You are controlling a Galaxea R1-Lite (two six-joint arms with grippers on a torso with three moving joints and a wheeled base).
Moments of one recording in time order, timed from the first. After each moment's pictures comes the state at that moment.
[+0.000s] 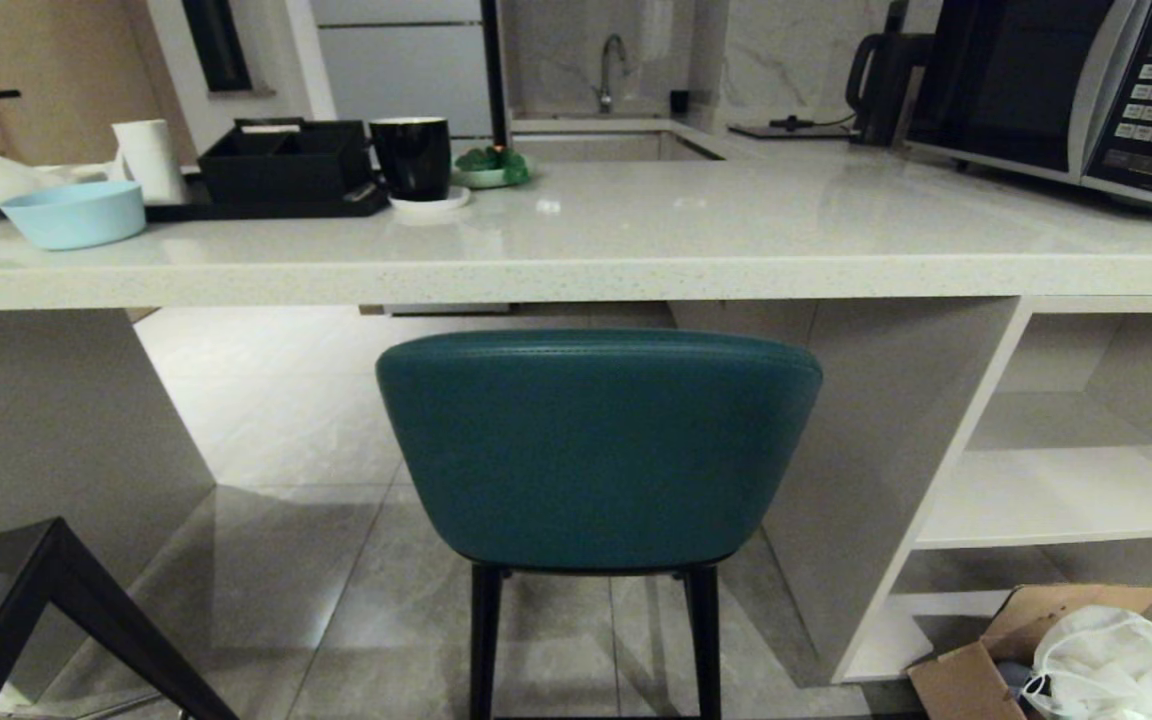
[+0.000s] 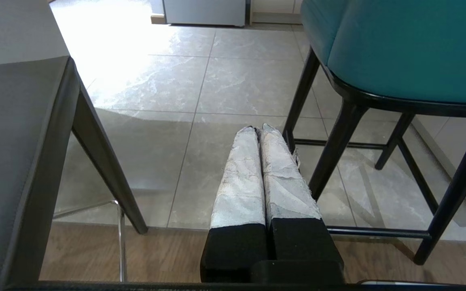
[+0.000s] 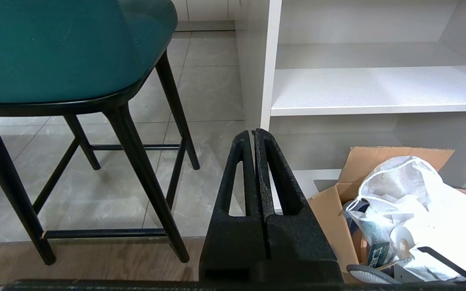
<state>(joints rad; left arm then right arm) 0.00 0.00 -0.01 0.02 0.01 -0.01 0.00 0.00 0.00 0.01 0.00 0.00</state>
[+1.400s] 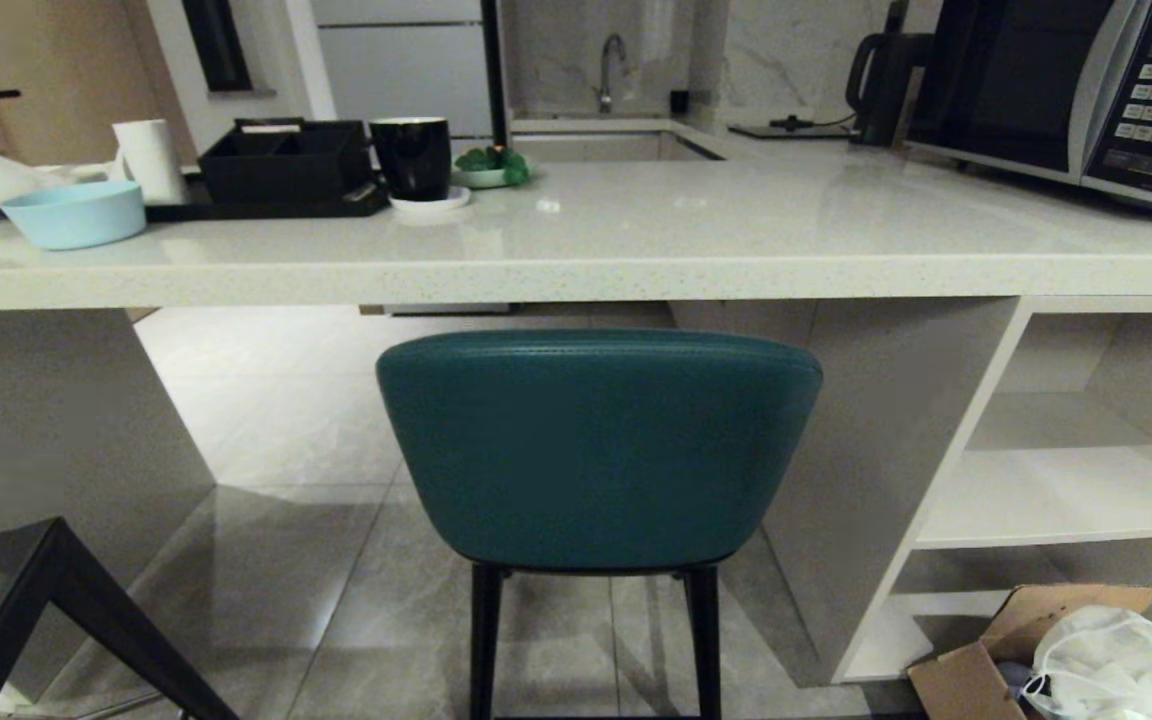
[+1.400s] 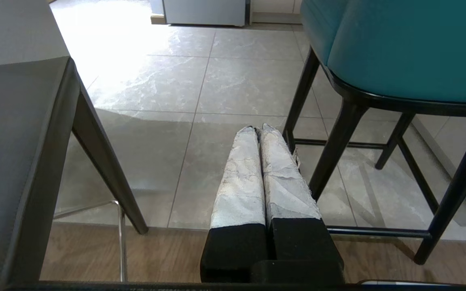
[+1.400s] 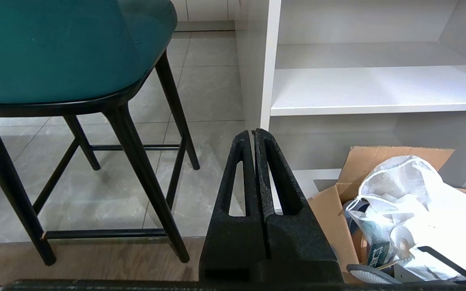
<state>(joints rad) 0.00 0.00 -0.01 0.02 0.01 -0.01 -0.01 0.00 0.00 0.01 0.00 0.01</state>
